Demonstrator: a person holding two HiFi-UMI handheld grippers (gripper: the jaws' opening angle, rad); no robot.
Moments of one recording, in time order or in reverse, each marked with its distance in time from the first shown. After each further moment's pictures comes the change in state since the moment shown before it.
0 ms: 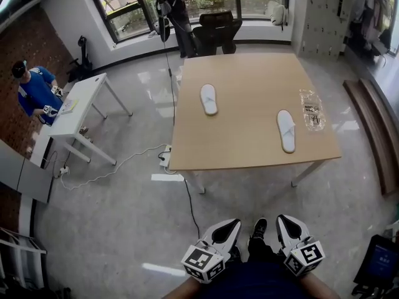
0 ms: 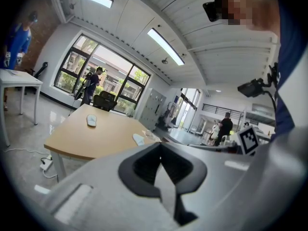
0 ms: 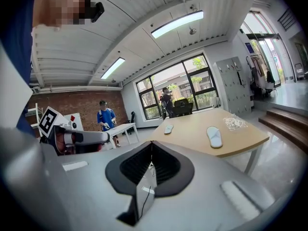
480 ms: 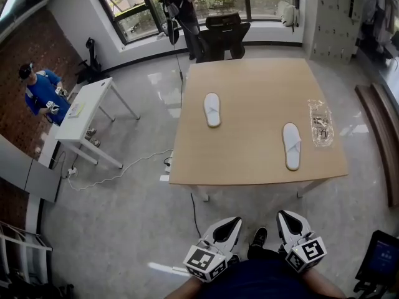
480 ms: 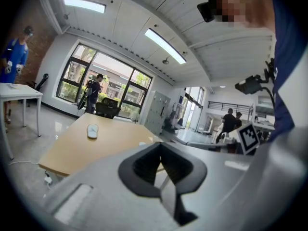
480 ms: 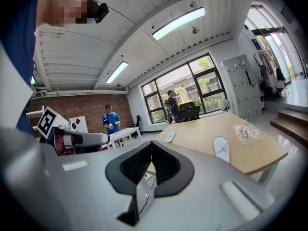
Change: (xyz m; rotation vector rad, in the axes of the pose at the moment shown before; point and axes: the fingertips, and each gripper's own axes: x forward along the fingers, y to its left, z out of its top) left arm 0.079 0.028 0.039 0.079 -0.025 0.087; right arm 0.071 -0.060 0.047 -0.014 -0.044 0.095
